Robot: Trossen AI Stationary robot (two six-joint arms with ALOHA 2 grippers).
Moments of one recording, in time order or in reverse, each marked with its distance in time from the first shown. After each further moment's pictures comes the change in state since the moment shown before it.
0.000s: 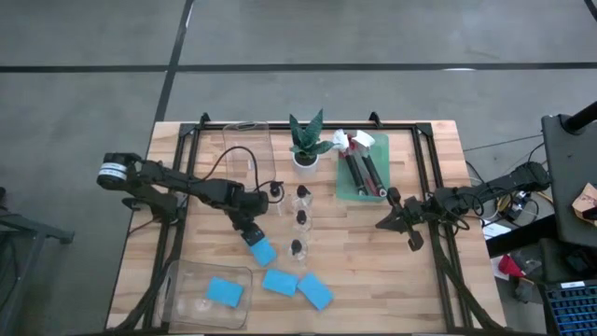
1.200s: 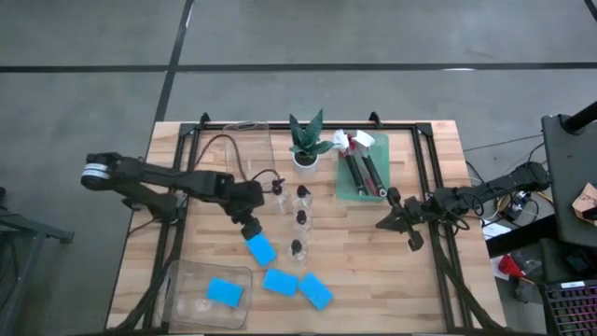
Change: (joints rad) left arm 0.015 -0.159 0.057 -0.054 -0.040 0.051; right arm 0.000 0.000 0.000 0.000 0.000 0.000
